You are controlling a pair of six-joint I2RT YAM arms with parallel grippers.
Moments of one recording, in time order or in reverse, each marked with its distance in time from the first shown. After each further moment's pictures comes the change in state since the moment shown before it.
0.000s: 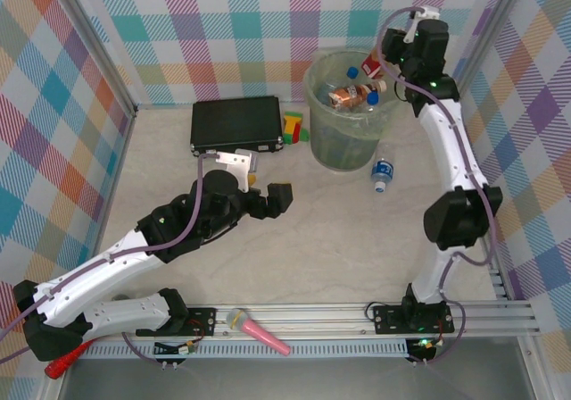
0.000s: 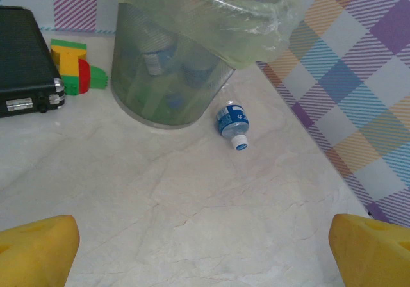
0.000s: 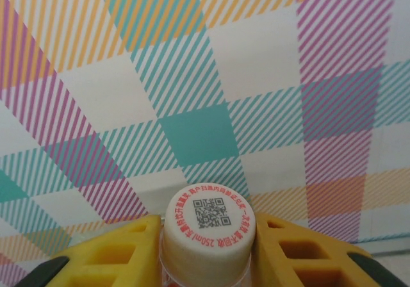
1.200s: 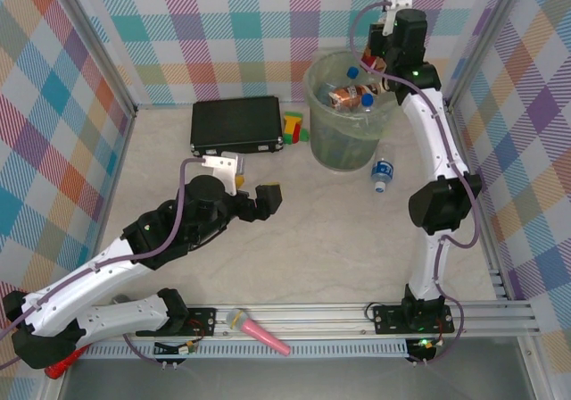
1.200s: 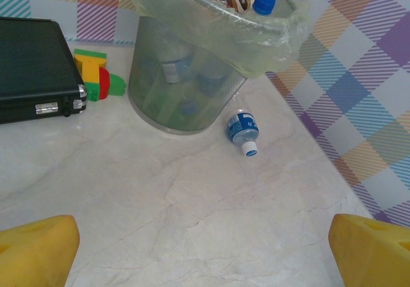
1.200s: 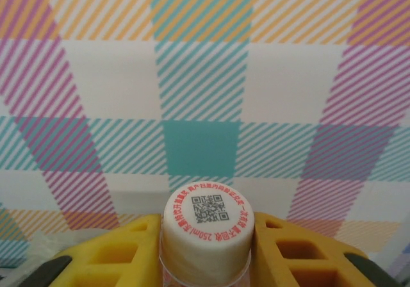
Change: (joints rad) left arm 0.000 -0.081 -0.023 -0.038 -0.044 0.000; right arm 0.052 0.153 0.243 -0.102 0.104 -0.248
